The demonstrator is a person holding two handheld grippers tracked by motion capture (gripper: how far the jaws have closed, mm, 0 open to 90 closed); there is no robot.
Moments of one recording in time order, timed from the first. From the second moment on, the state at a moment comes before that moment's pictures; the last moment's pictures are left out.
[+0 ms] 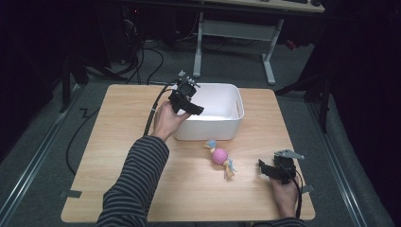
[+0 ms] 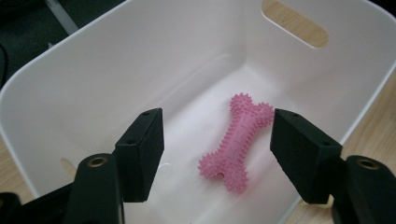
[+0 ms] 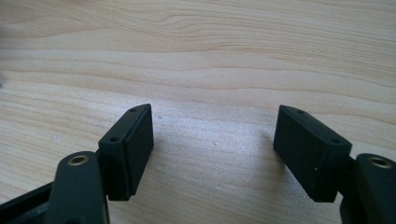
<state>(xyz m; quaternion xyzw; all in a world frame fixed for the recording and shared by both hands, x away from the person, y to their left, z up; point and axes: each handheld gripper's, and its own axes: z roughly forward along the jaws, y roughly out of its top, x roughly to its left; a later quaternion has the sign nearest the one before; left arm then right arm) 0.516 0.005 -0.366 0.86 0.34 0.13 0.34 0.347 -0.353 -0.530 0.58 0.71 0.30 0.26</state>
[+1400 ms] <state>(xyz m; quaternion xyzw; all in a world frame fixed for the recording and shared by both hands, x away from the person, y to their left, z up) 0.439 0.117 -0.360 0.81 0.38 0.17 0.42 0.347 -0.353 -0.530 0.58 0.71 0.30 0.26</state>
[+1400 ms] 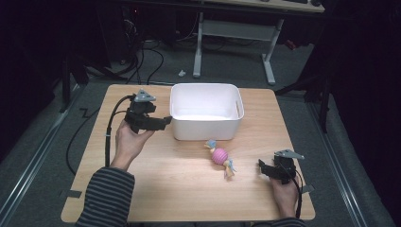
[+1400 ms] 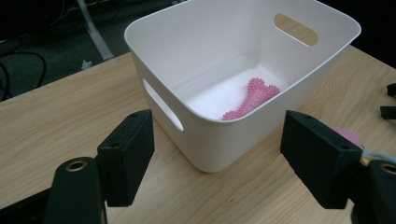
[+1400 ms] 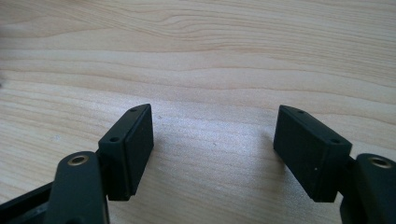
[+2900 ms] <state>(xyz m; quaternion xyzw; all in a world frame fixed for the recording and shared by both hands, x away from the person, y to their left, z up) 0.377 0.177 -0.436 0.76 0.45 0.16 0.44 0.347 -0.353 -0.530 0.58 0.71 0.30 0.26</state>
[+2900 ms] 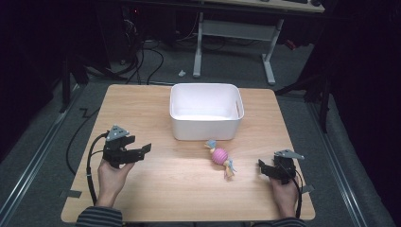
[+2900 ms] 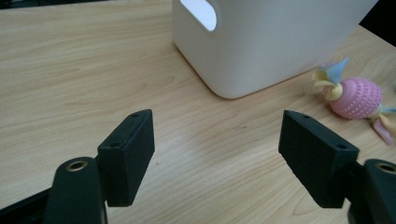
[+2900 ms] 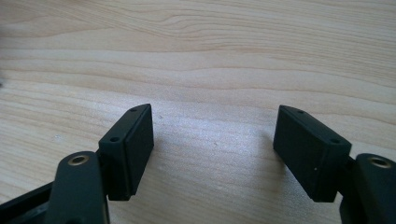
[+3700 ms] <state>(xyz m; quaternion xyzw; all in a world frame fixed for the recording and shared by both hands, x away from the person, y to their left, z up) 0.381 0.166 -0.496 0.78 0.47 0.15 0.38 0.346 -0.353 -0.530 0.58 0.71 0.30 0.26</state>
